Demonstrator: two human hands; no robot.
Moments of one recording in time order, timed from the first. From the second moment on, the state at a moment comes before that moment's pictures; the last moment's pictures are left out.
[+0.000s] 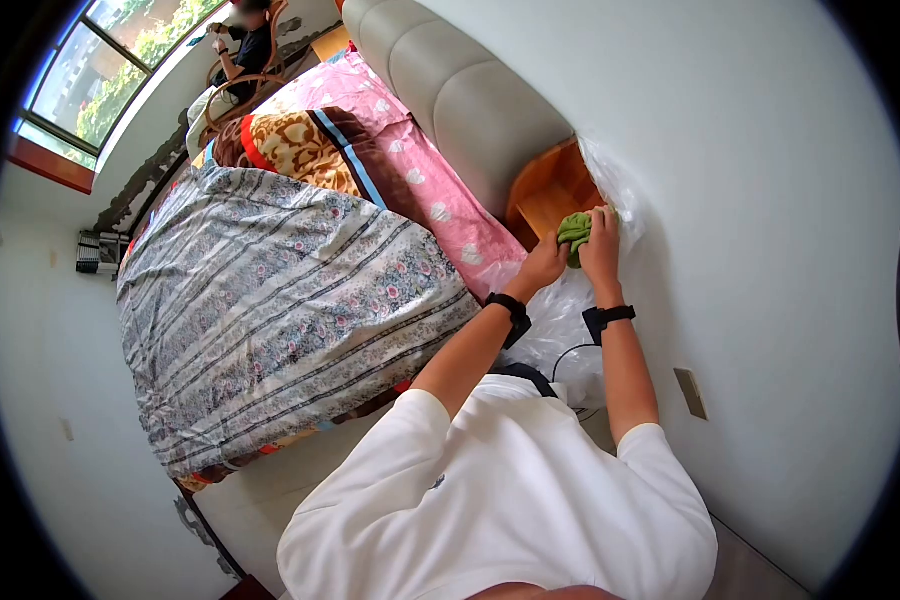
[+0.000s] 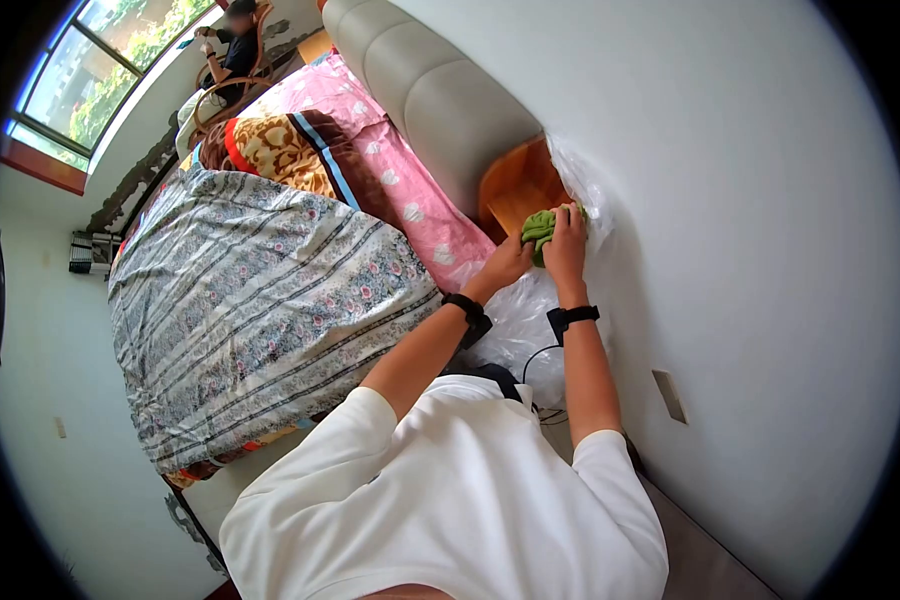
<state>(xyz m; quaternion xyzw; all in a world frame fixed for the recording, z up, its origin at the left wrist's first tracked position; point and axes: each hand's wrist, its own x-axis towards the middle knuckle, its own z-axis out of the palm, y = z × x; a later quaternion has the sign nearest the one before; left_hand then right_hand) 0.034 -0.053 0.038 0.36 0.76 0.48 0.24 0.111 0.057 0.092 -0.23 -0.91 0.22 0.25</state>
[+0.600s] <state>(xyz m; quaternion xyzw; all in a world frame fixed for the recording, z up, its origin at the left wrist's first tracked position) 0.034 -0.042 0.054 0.44 0.69 0.55 0.18 0.114 0.068 0.097 -0.27 -0.88 0.28 0.27</state>
